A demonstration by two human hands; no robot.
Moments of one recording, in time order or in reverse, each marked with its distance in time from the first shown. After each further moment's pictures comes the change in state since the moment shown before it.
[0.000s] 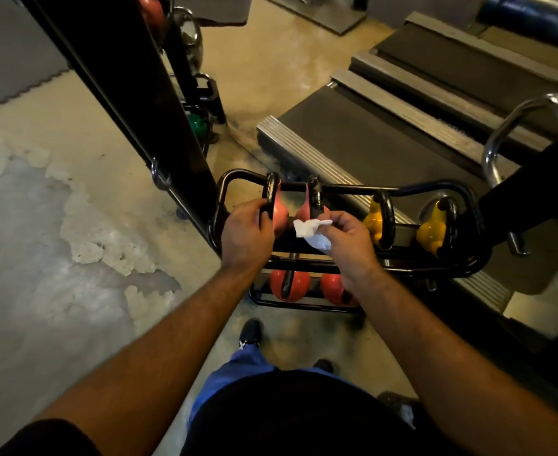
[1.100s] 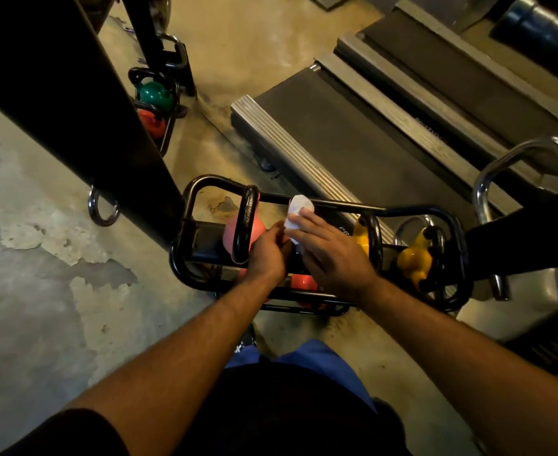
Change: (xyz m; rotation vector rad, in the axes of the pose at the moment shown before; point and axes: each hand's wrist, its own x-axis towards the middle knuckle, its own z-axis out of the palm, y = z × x) left_hand 0.042 -0.002 0.110 -0.610 -0.331 -0.613; right_hand 0.086 0.002 -0.037 -1.144 -0.482 -0.874
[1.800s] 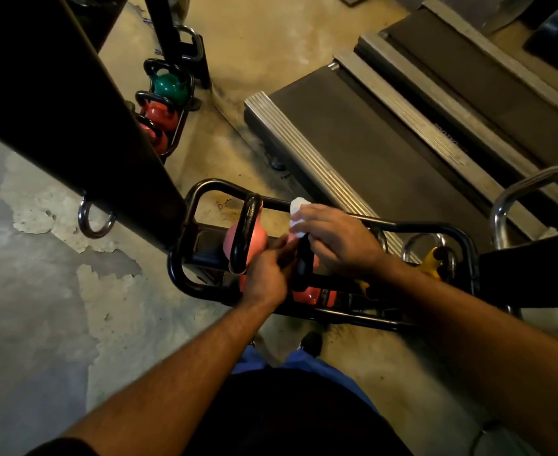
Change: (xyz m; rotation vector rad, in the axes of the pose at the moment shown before) left_hand -0.004 -0.010 -0.001 -0.078 -0.077 0.115; right_hand 0.050 0.039 -0.027 0.086 -0.118 -0.109
